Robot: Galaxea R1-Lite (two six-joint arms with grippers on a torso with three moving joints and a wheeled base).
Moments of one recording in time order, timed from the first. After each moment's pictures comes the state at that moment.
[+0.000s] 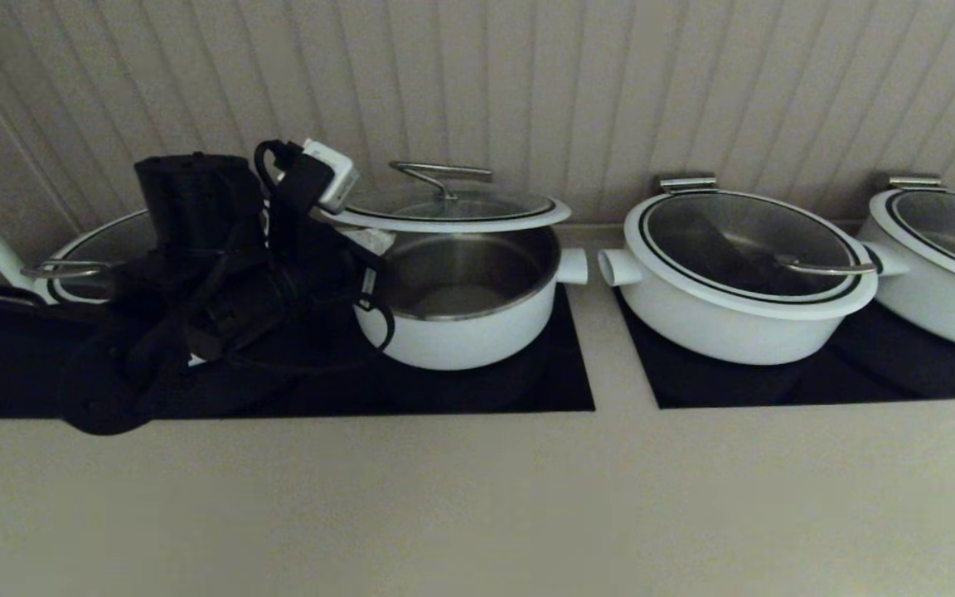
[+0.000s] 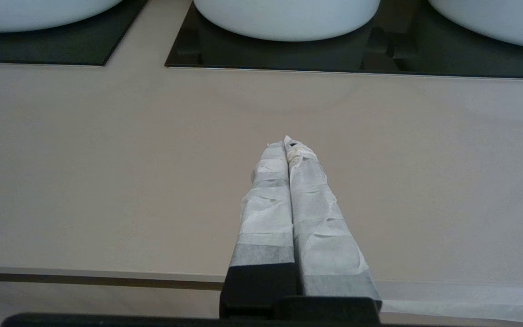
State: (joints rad) left arm -0.40 1.74 -0.99 -0.69 -0.02 0.28; right arm -0.01 0.00 0.00 0.01 0.03 -0.03
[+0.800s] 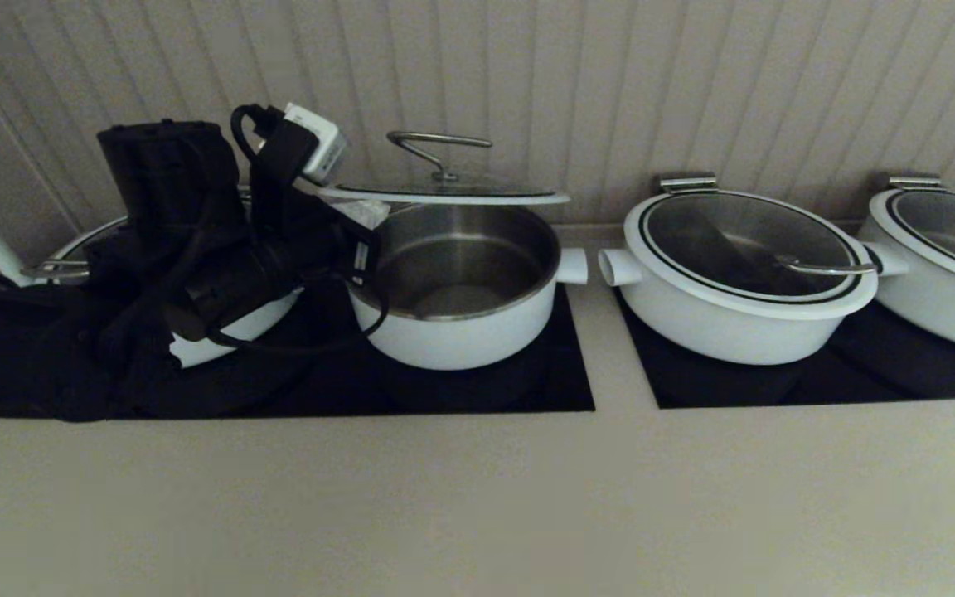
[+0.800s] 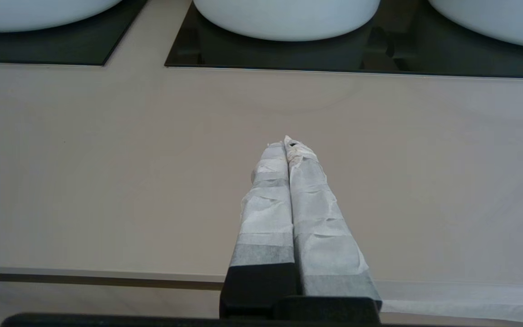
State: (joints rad) left arm -0.40 1.71 -1.03 -0.69 -0.02 0.30; right arm -0.01 0.00 0.00 0.01 0.03 -0.03
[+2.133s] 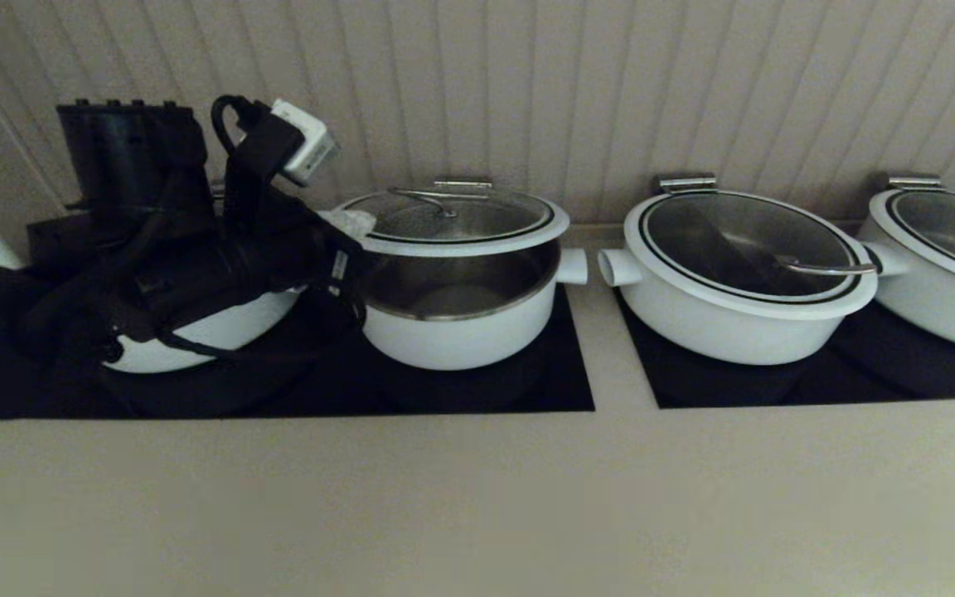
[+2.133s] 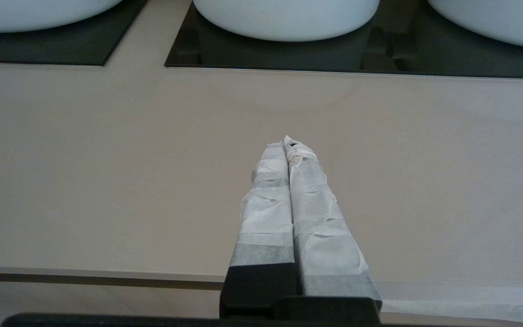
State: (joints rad) left arm -0.40 1.62 -1.04 -0.45 -0.02 0.34; right arm -0.01 0.00 0.00 0.01 0.03 -0.03
